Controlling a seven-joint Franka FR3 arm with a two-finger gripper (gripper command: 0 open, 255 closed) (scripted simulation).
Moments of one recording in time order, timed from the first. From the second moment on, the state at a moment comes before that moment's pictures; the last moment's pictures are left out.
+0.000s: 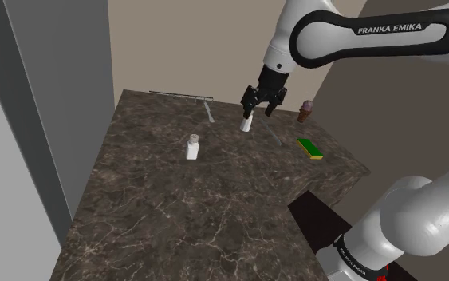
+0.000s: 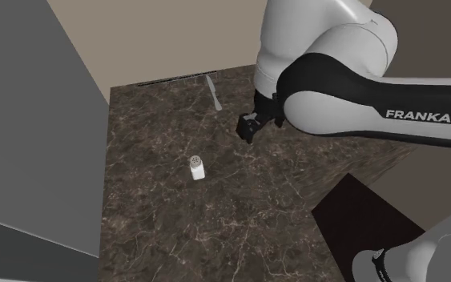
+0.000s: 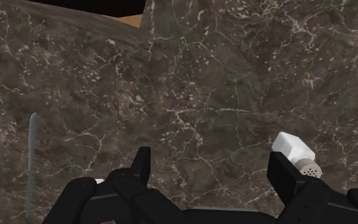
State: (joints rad) arm 0.05 -0.36 0.18 -2.26 0.00 1.97 0.37
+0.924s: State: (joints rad) arm 0.12 0.16 0.29 -1.91 -0.06 2.07 0.62
